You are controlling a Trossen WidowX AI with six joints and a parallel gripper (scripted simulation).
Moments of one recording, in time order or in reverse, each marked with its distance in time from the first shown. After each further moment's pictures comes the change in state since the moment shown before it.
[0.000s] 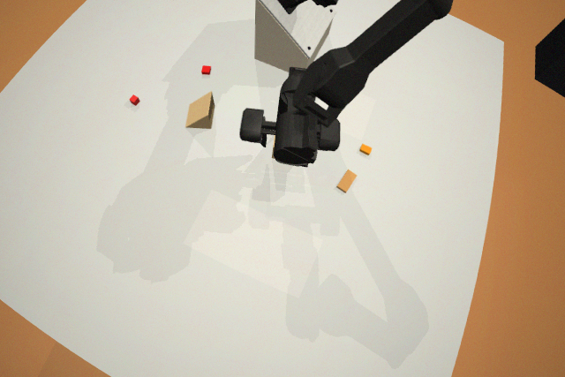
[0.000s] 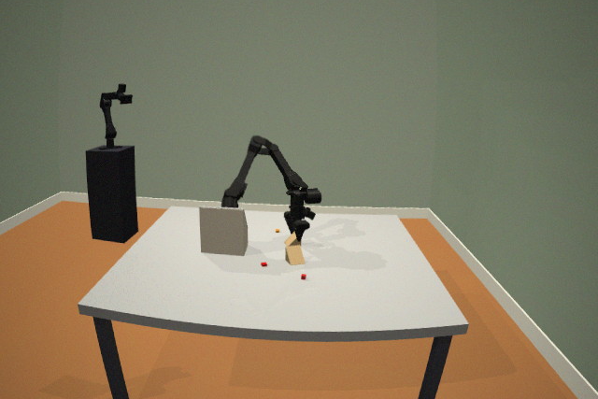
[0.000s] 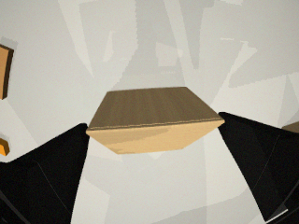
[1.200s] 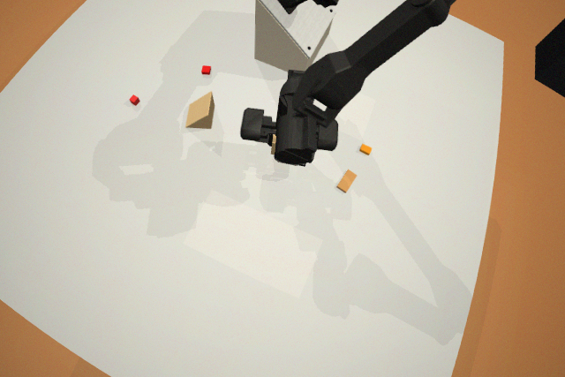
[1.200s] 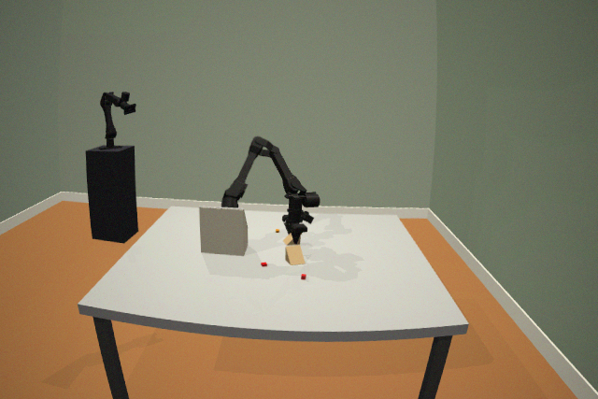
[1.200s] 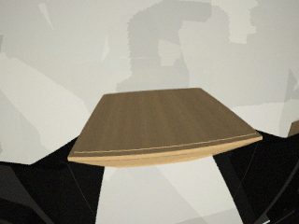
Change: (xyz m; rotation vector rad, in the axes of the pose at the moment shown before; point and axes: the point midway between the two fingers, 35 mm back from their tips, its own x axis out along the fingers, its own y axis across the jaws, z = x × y) arm 0.015 0.000 -0.010 0.015 0.019 -0.003
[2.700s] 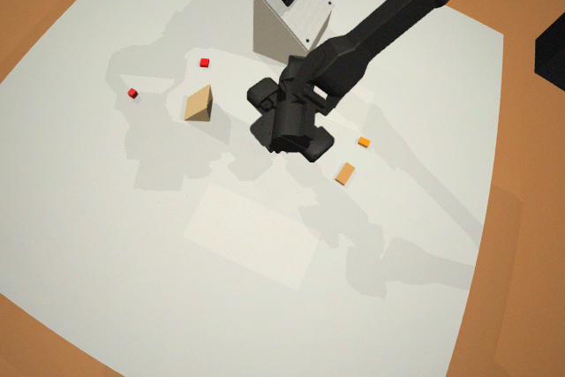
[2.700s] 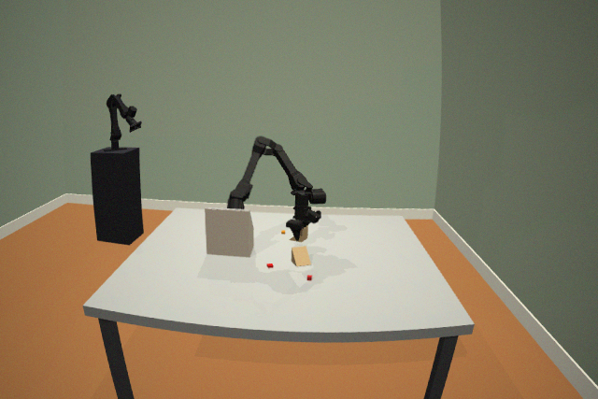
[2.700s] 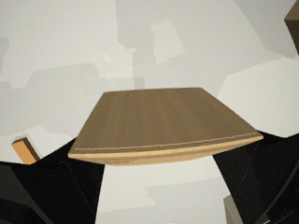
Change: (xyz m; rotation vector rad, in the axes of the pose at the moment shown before) arm -0.020 0.000 0.002 0.715 -0.011 0.003
